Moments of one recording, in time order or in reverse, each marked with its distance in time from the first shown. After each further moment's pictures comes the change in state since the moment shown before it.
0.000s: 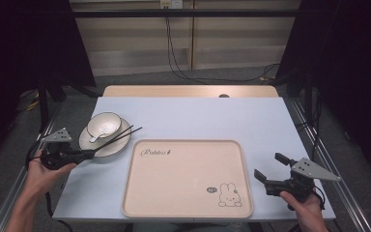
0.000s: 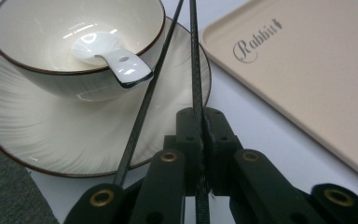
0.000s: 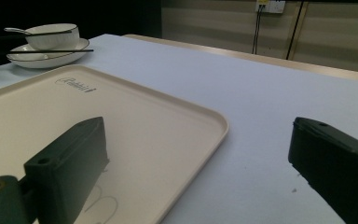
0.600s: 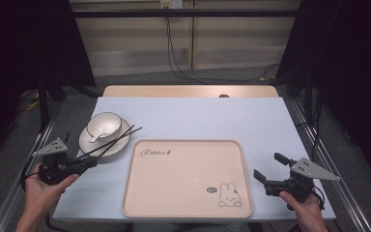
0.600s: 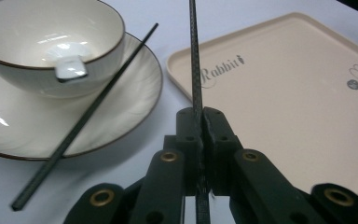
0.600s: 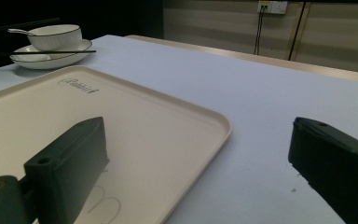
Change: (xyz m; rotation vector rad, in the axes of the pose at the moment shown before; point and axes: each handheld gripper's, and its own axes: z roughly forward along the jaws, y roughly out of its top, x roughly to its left) left arm -0.053 -0.006 -0.014 -0.099 0.000 -0.130; right arm 0.001 0.000 0.001 -0.004 0.008 0.002
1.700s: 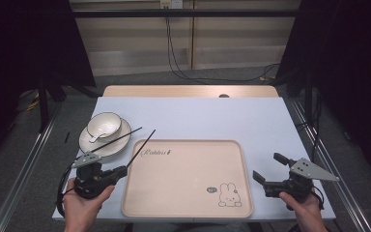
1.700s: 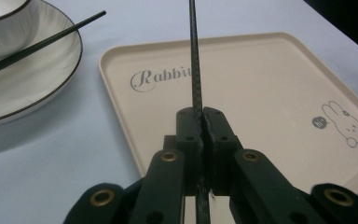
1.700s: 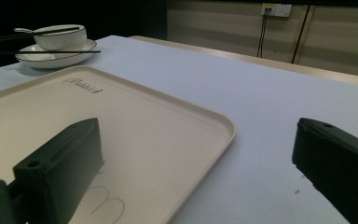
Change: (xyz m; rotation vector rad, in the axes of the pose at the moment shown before) left arm -0.096 0.008 0.041 -0.006 0.118 -0.189; right arm 0.002 0.001 0.000 -0.002 0.011 -0.016
